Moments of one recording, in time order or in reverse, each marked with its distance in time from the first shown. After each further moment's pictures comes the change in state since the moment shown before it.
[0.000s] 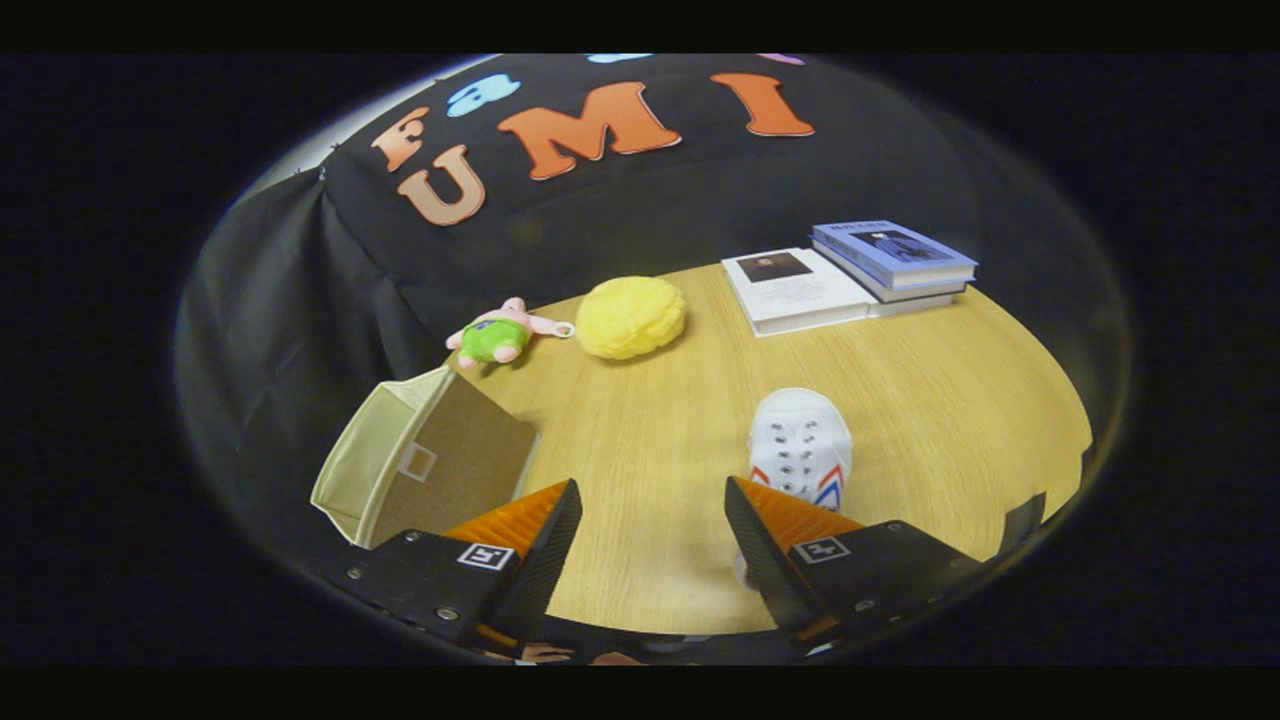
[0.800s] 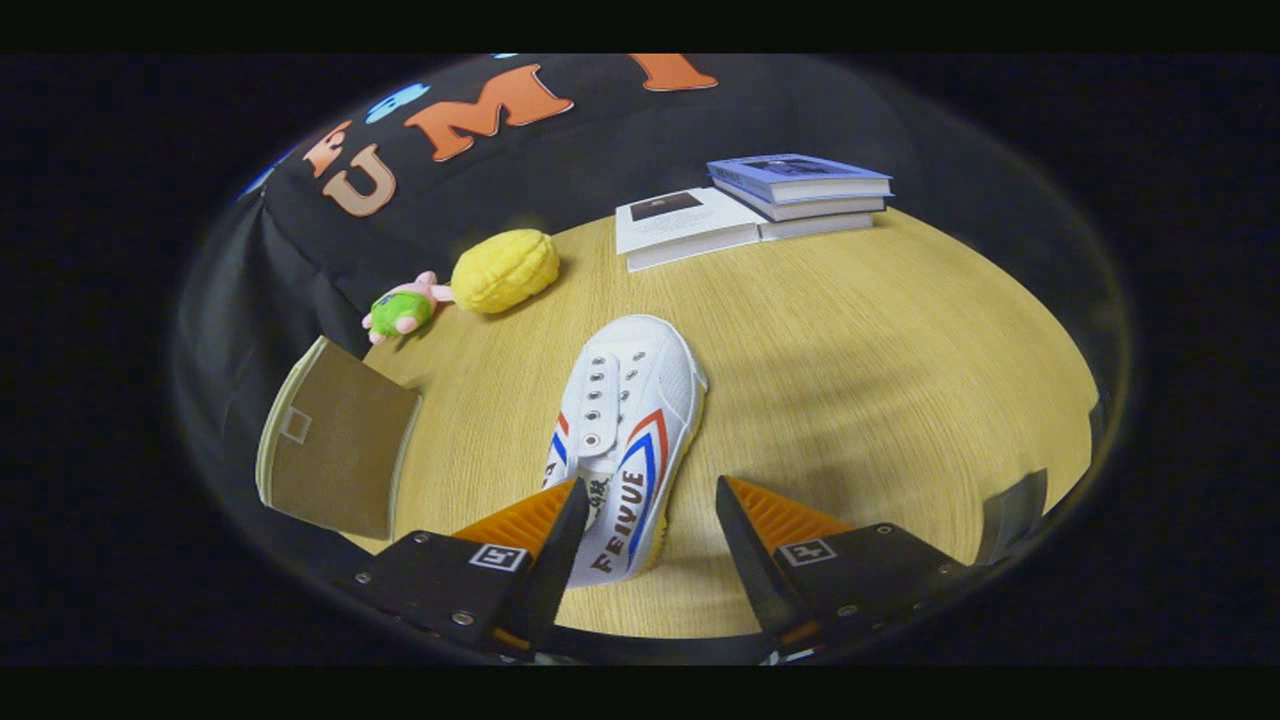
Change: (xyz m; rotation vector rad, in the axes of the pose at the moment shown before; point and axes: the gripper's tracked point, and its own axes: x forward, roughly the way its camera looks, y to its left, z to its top) arm 0.019 -0.096 -0.058 0.101 0.150 -0.048
